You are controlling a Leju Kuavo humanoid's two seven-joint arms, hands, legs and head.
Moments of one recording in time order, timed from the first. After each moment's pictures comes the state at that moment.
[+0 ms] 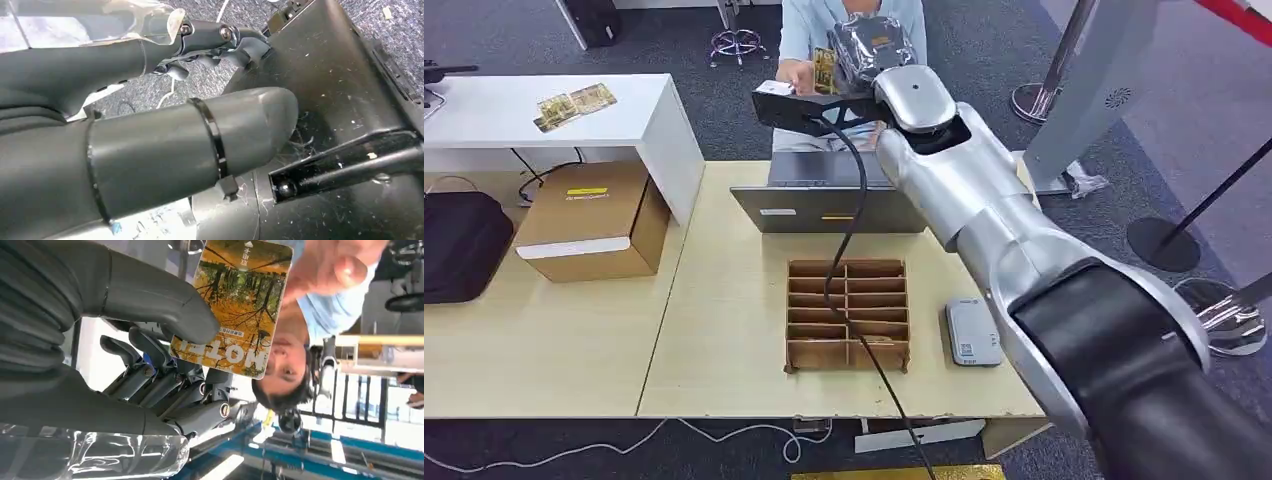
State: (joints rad) left arm -0.30 -0.28 -0.90 -0.22 -1.04 -0.58 0.16; right arm -1.36 0.26 0.48 -0.38 1.25 0.02 0.20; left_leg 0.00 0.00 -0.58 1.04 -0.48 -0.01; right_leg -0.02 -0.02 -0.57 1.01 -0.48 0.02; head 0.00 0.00
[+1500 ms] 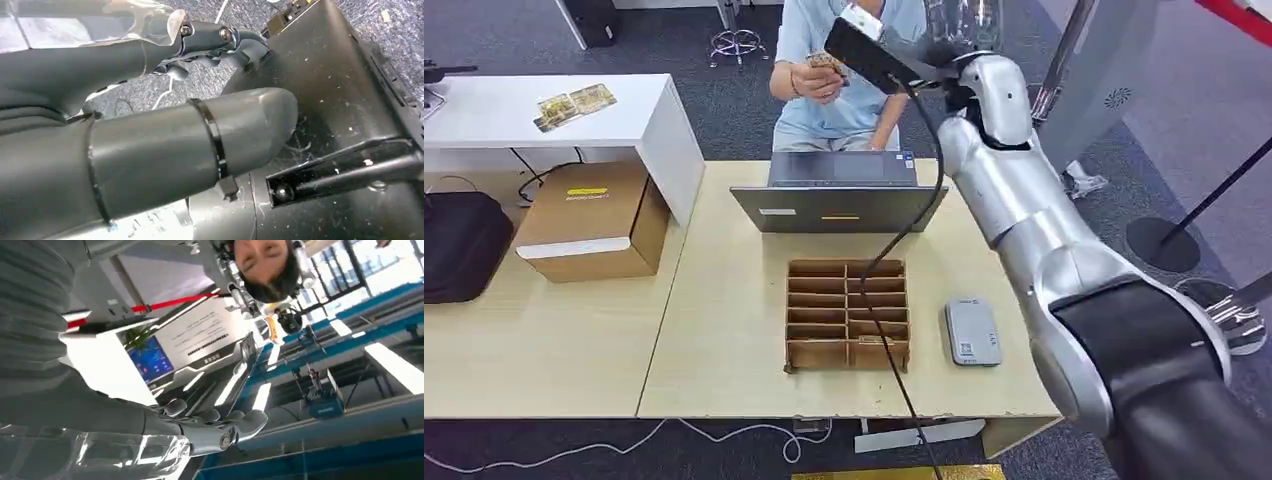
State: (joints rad) left arm -0.29 -0.28 -0.88 -0.22 -1.04 -0.55 0.16; right arm -1.23 0.13 0.27 -0.57 1.03 -0.45 -0.06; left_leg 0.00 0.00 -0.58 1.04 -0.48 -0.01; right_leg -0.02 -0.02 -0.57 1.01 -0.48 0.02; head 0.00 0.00
